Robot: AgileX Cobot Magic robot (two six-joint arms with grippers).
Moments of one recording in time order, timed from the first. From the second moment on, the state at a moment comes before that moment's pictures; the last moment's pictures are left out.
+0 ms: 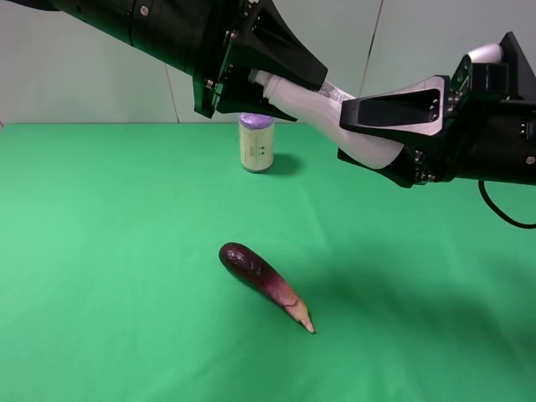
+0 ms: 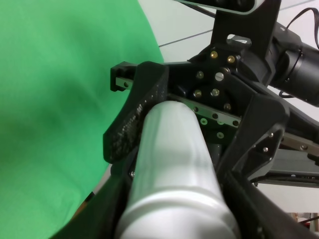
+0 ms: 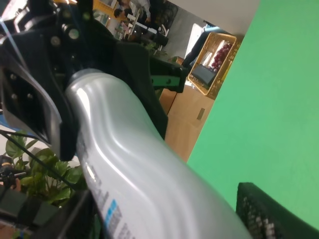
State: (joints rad) left arm -0.47 1.70 -1.29 -1.21 1.05 0.57; right arm 0.06 1.35 -0.52 1.74 1.23 -1.32
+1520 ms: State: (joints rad) left arm -0.47 1.70 -1.22 -1.26 0.92 0.57; right arm 0.06 1.35 -0.52 1.73 1.20 -1.32
